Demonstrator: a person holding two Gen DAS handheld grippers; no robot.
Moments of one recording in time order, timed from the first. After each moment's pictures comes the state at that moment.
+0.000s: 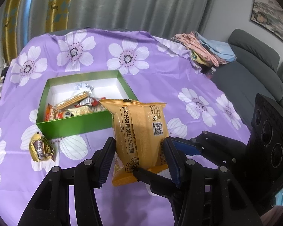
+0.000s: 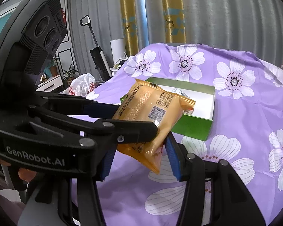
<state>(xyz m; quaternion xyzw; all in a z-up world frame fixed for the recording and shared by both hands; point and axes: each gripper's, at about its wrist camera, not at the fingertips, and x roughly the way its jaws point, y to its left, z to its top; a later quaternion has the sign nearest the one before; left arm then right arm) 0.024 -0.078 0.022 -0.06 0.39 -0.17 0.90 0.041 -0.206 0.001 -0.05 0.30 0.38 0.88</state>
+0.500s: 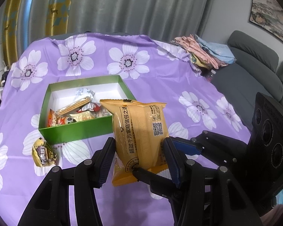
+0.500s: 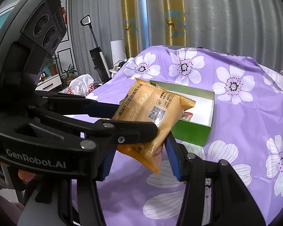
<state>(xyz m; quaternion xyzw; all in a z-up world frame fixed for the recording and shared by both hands) 0.028 -0.075 0.029 -0.06 0.38 -0.17 0.91 0.042 -0.200 0.005 -0.06 0.29 0.37 0.88</state>
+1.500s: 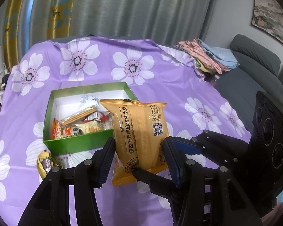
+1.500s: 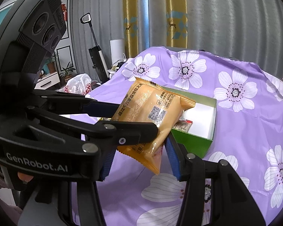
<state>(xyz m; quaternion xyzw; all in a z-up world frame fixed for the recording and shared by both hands) 0.047 -0.059 0.032 -0.06 0.37 -0.16 0.91 0.056 -0.189 0.009 -0.07 0.28 0.37 0.88</state>
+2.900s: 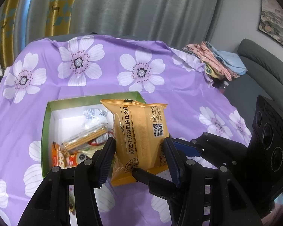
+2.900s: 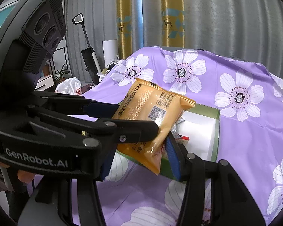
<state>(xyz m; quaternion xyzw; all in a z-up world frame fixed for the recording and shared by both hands) 0.127 -0.031 0.014 -0.07 0.36 -0.16 0.91 0.128 -0.162 -0.005 -0.07 0.28 0.36 0.89</state>
